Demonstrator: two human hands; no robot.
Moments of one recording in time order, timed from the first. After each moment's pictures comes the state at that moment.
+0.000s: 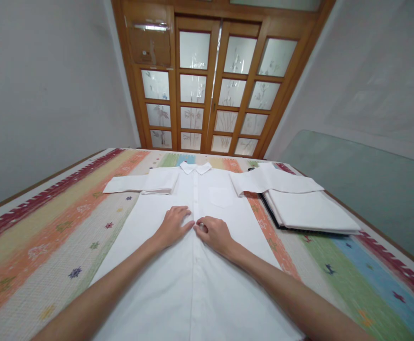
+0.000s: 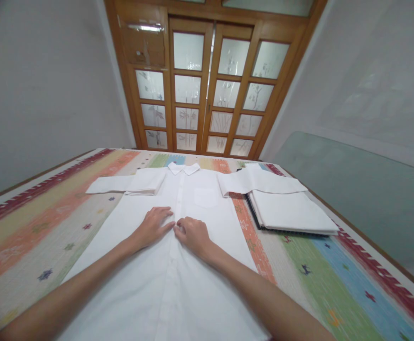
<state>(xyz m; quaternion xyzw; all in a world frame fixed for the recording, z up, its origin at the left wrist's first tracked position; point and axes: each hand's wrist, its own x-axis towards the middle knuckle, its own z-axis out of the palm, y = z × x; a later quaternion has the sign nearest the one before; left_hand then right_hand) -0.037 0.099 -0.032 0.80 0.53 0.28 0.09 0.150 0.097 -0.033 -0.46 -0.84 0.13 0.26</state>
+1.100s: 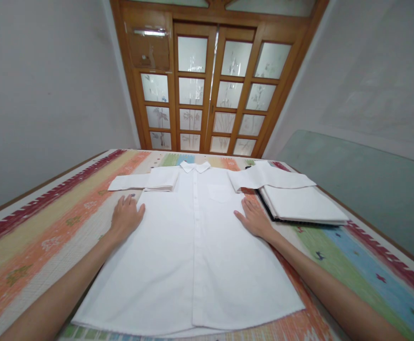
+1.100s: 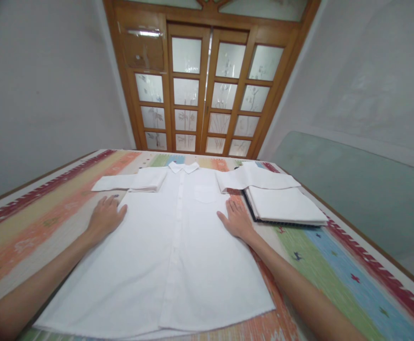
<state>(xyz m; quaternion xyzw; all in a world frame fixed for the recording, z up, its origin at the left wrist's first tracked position) -0.162 0.098 -0.032 0.64 0.75 0.08 -0.14 0.290 0.130 -0.059 -0.61 -0.78 -0.05 0.11</state>
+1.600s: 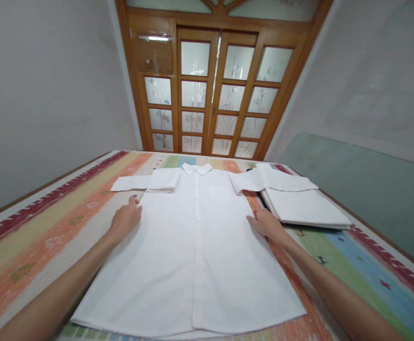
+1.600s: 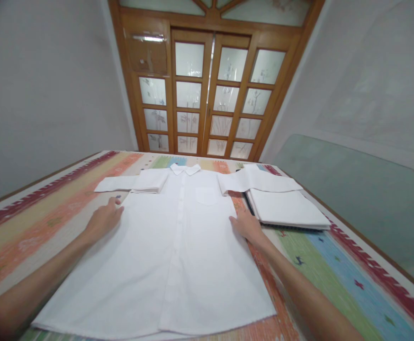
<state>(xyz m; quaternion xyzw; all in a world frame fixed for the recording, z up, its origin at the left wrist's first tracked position) -0.147 0.077 0.008 0.58 0.81 0.07 0.00 0.299 0.118 -0.022 -0.72 -0.69 0.02 0.09</state>
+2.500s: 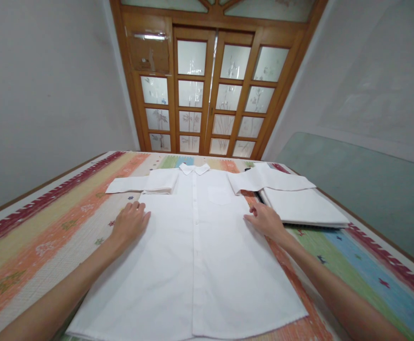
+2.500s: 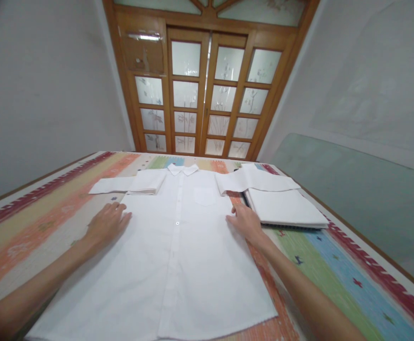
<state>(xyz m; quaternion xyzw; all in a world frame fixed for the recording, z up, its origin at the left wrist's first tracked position) -0.125 0.067 0.001 0.70 0.70 0.08 -0.10 0.297 0.111 -0.007 -0.65 -0.75 -0.04 0.16</state>
